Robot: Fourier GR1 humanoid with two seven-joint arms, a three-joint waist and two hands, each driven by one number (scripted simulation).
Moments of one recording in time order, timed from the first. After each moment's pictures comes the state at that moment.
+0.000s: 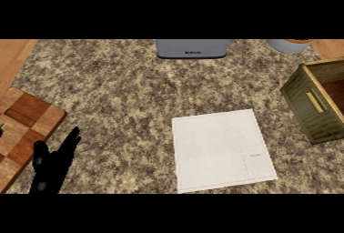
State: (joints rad) left arm 0.14 0.25 -0.03 -1.48 0.10 0.05 0.25; right arm -0.28 -0.87 -0.62 -2.07 -0.31 0.27 0.78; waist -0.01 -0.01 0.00
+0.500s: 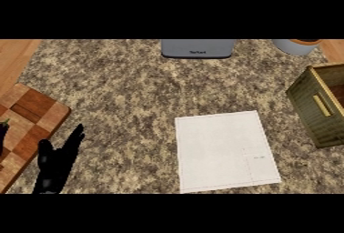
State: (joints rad) left arm 0.12 0.24 -0.03 -1.45 0.09 0.03 0.22; right arm -0.42 -1.02 -0.58 -1.66 -0.25 0.37 0.59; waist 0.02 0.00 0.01
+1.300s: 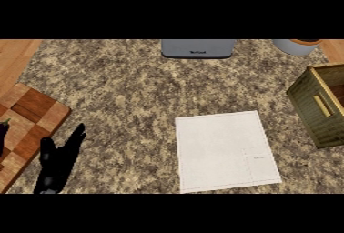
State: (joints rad) left arm 0.11 0.22 -0.02 -1.46 0.07 0.02 0.25; right arm -0.56 -0.92 -0.48 -1.14 -0.15 0.35 0.27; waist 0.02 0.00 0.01
